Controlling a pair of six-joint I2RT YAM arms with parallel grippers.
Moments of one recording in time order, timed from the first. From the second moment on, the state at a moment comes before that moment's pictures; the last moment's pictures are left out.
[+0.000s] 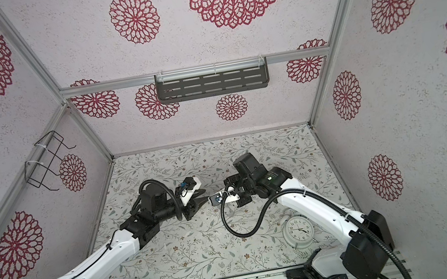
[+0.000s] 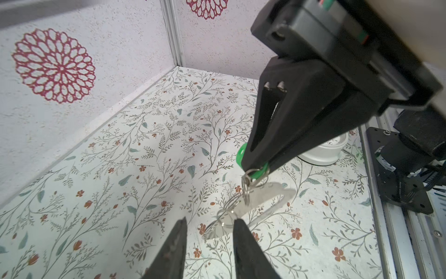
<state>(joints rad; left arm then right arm) -0.56 1.19 0.79 0.01 0.47 0.28 0.68 1.34 1.22 -0.69 -0.35 -1.23</state>
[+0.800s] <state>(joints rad) -0.50 1.53 1.02 -0.04 0.82 0.43 0.69 1.35 1.25 -0.71 -0.26 -1.60</state>
